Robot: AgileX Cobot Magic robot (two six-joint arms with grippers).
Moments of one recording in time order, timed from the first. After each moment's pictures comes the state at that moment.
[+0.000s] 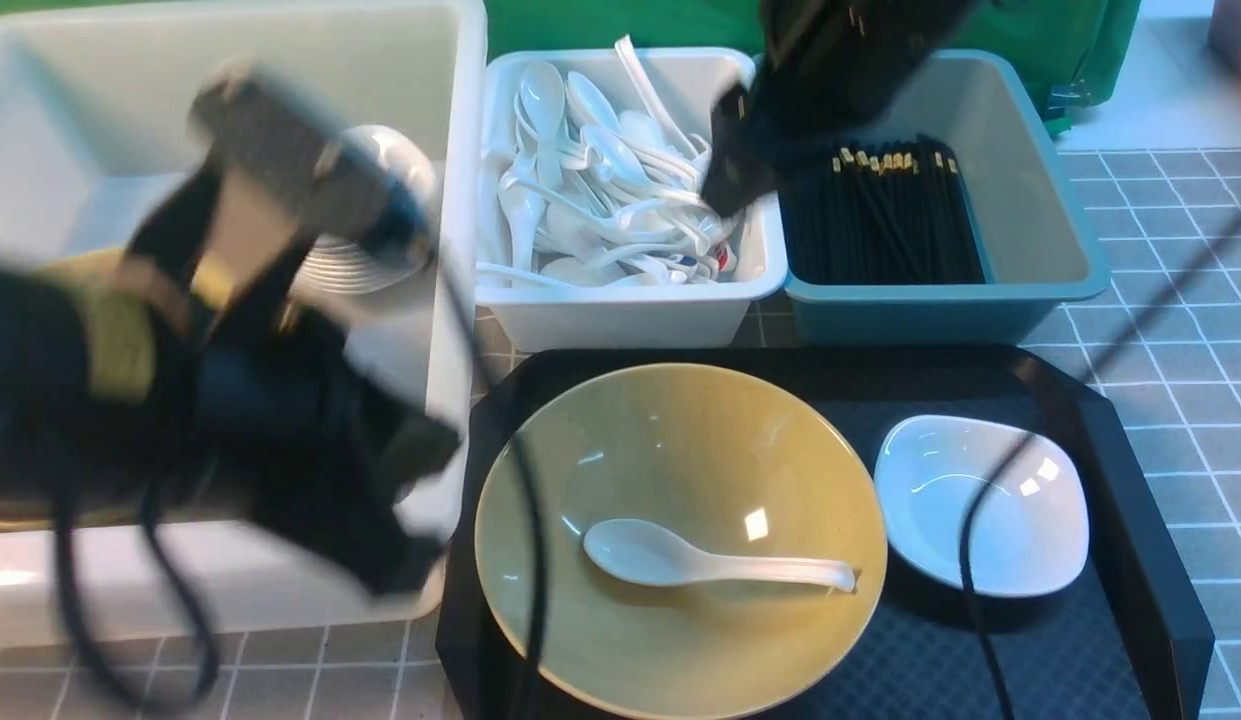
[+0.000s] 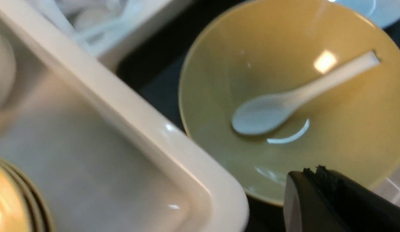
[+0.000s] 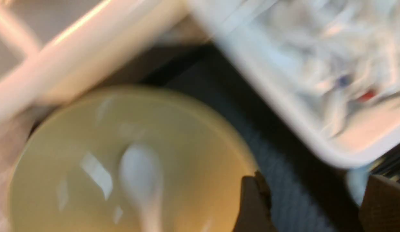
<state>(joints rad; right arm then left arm) 0.51 1.83 -1.88 0.18 1.24 -0.41 -0.63 1.00 -0.91 -0.10 0.83 0.16</state>
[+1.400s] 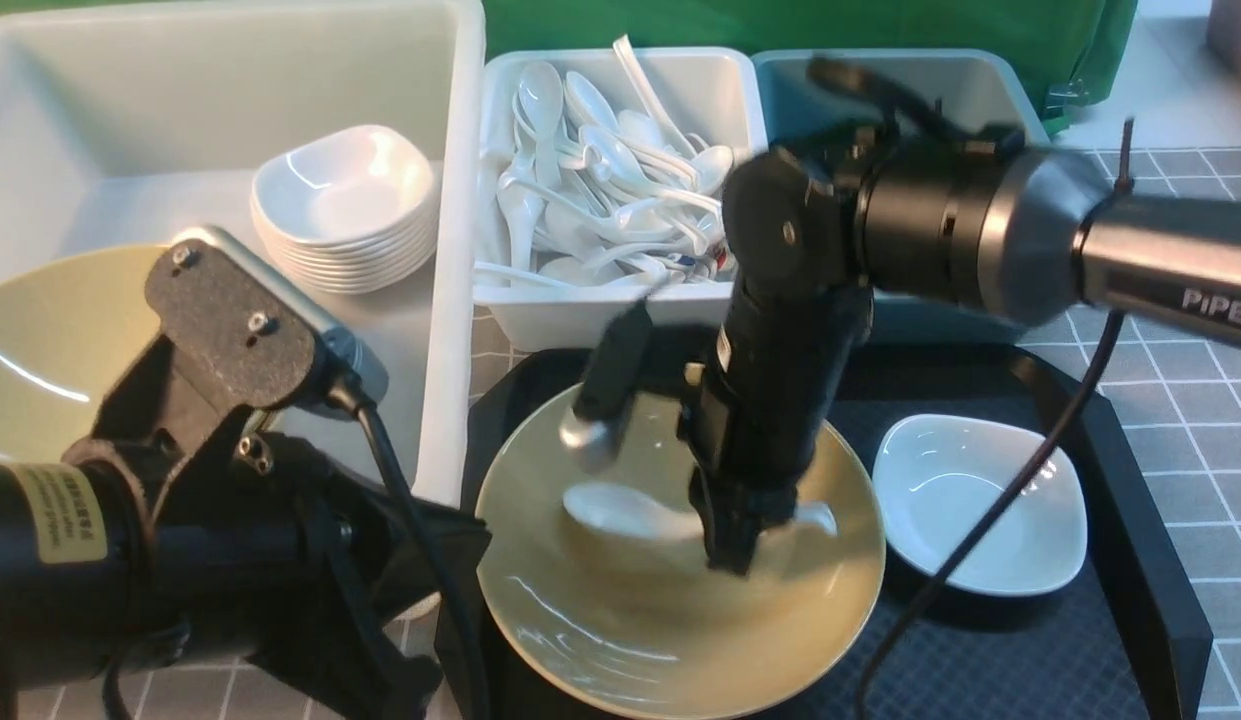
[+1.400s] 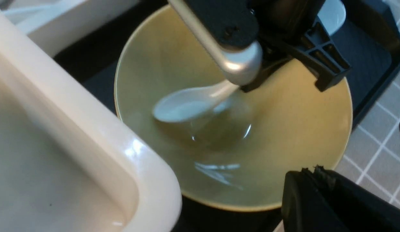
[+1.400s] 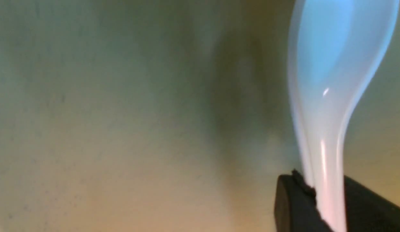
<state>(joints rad) 0.68 1.96 -1.60 0.10 1.17 -0.57 -0.63 0.89 -0.73 -0.32 0.65 0.26</state>
